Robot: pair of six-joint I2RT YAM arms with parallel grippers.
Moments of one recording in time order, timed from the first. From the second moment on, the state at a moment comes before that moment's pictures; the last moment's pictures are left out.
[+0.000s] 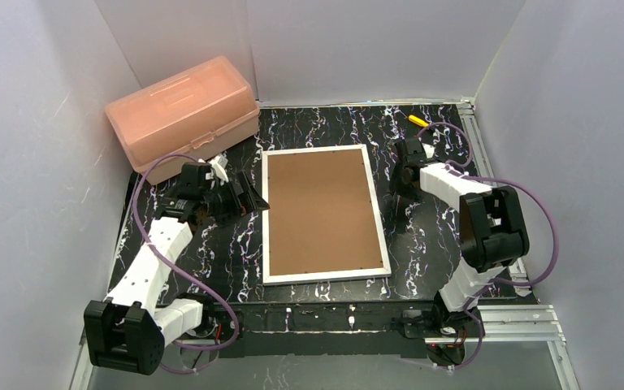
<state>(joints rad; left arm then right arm) -0.17 1.07 0.84 -0.61 0.41 -0.56 0.28 1.69 1.08 -0.48 0.25 0.55</state>
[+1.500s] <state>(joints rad) -0.20 0.91 0.77 -0.71 0.59 -0.35 0.44 1.55 1.26 -0.52 0.08 0.42</state>
